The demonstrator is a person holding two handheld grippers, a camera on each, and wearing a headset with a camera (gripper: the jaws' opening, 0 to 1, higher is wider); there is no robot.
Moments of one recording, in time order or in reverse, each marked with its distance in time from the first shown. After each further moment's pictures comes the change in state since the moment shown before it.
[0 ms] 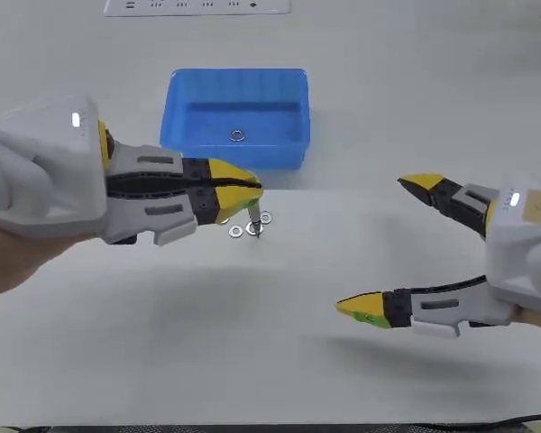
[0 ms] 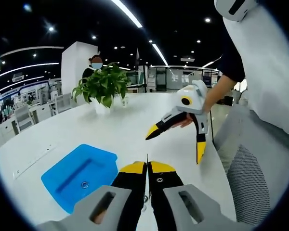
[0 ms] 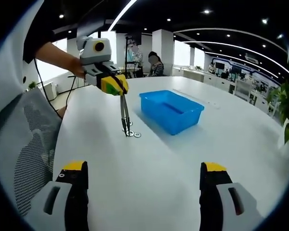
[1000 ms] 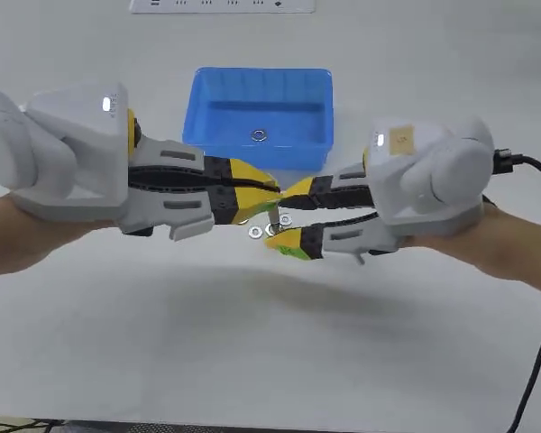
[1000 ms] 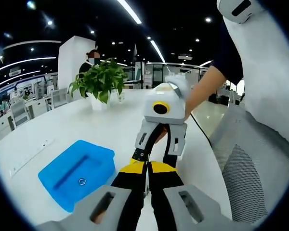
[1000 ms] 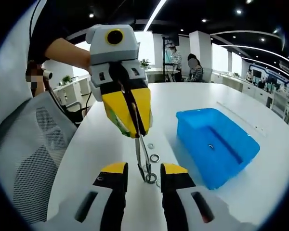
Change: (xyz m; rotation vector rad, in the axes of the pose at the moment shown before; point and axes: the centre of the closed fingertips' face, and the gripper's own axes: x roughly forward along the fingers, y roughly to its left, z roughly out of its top) left arm -0.002 0.001 -0.004 -0.032 0.029 -0.041; right arm 0.091 0.044 0.055 -0.113 -0.015 0.356
